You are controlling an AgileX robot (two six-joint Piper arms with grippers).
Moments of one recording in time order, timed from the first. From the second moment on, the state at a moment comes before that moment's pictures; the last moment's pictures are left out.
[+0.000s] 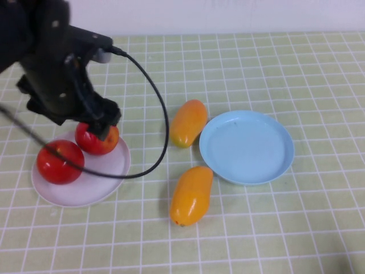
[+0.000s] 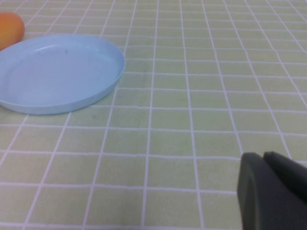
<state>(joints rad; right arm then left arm) 0.05 -0.01 0.03 0.20 0.35 -0.18 -0.42 1.68 -1.53 0.14 1.21 -0.01</state>
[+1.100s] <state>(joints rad) 0.05 -0.01 0.03 0.20 0.35 -0.18 -0.42 0.65 -0.68 0.10 0.75 -0.14</state>
